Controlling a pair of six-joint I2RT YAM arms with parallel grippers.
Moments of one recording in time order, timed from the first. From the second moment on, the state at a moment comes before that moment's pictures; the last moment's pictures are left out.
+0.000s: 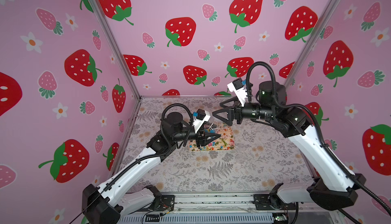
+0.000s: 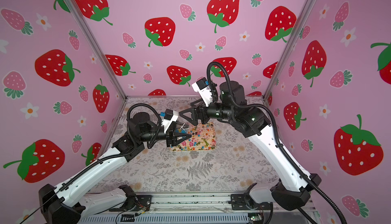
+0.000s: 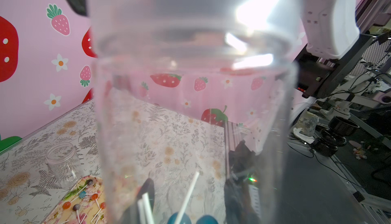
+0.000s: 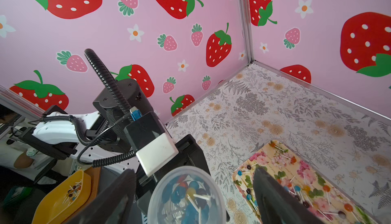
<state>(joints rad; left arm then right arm) -0.63 1.12 1.00 -0.02 0.76 -0.05 0.79 1.36 1.79 -0.74 -0.54 0.21</state>
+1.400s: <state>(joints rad) -0.63 1.10 1.00 0.00 0.77 -0.01 0.75 1.48 1.93 -0.92 -0.89 -0.34</state>
